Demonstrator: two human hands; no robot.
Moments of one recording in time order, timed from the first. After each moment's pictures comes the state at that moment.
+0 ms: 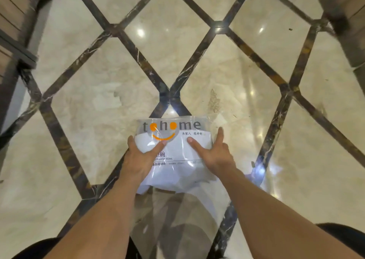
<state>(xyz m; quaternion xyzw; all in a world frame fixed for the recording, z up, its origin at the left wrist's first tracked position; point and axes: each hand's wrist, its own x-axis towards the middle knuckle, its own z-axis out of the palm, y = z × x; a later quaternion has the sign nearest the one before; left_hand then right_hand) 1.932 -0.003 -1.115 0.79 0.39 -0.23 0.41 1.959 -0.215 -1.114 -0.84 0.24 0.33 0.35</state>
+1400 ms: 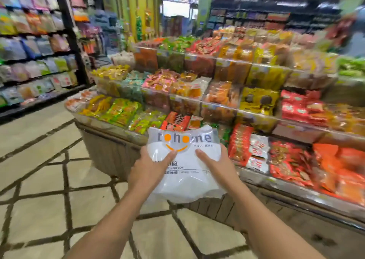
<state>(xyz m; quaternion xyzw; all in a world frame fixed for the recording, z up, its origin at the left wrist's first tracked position) 1.819 -0.341 -0.159 0.85 -0.29 -0.21 0.39 1.639 -0.463 -0.169 -0.66 0.50 -0.30 0.47</state>
